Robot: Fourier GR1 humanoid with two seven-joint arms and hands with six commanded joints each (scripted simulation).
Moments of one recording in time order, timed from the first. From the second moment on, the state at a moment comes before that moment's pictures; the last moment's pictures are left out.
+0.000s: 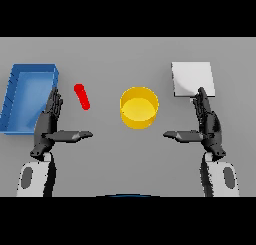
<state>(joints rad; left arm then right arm) 0.00 0.00 0.00 -1.57 0.00 0.00 0.00 0.00 0.00 0.00 -1.57 0.00 0.00 0.00</state>
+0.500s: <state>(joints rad) 0.11 0.07 -0.08 -1.72 -0.10 -0.02 0.01 0.09 -0.09 0.09 -1.67 0.22 -0.04 -0.12</state>
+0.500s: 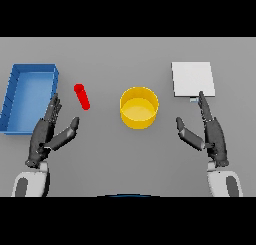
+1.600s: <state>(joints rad) -0.28 0.05 0.00 -1.21 -0.13 -0.01 0.01 0.10 -0.07 0.09 -1.70 0.17 -0.01 -0.08</state>
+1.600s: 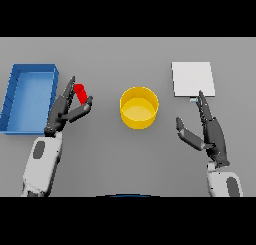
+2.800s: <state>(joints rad) -0.47 -0.02 0.06 -0.96 -0.17 0.10 -0.20 0.09 -0.08 0.08 -1.70 0.15 0.01 -0.10</state>
